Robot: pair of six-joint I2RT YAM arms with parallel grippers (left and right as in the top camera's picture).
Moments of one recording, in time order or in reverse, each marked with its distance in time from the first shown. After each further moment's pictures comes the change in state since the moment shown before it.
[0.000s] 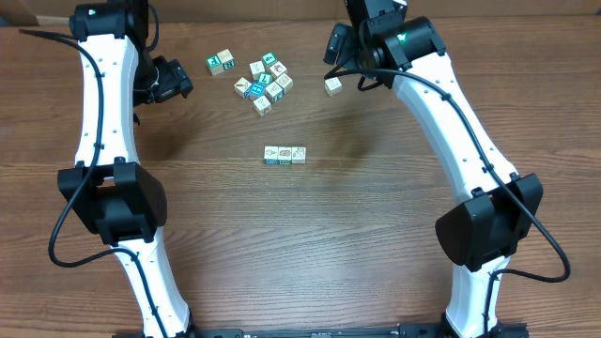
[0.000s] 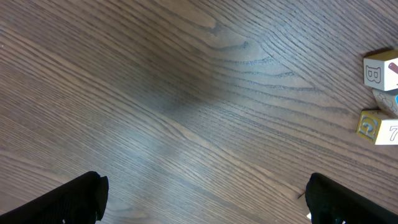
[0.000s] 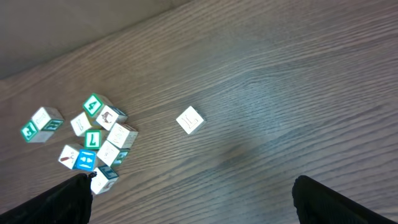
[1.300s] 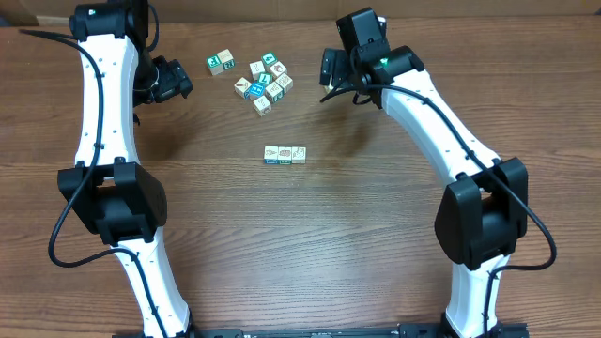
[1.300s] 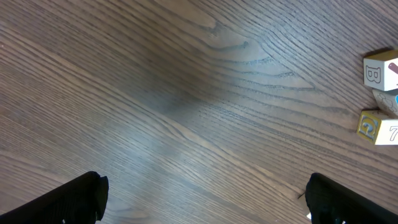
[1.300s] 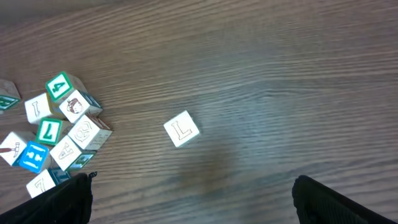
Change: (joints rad) left arm 0.000 0.000 0.000 0.000 0.000 0.000; right arm 0.001 0.009 -0.277 0.324 -0.003 -0.193
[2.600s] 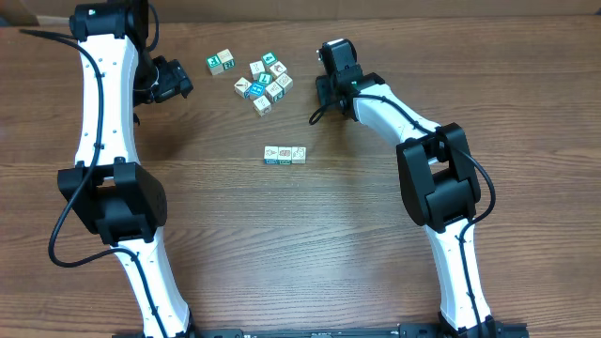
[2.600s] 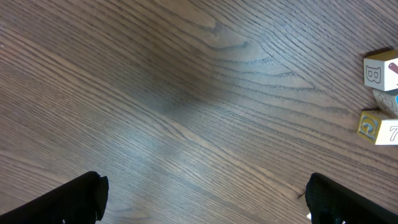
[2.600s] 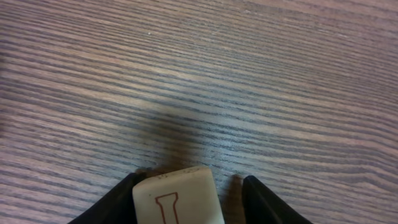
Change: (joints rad) left arm 0.000 0.000 0.000 0.000 0.000 0.000; right arm 0.000 0.332 -0.002 0.362 -0.001 -0.386
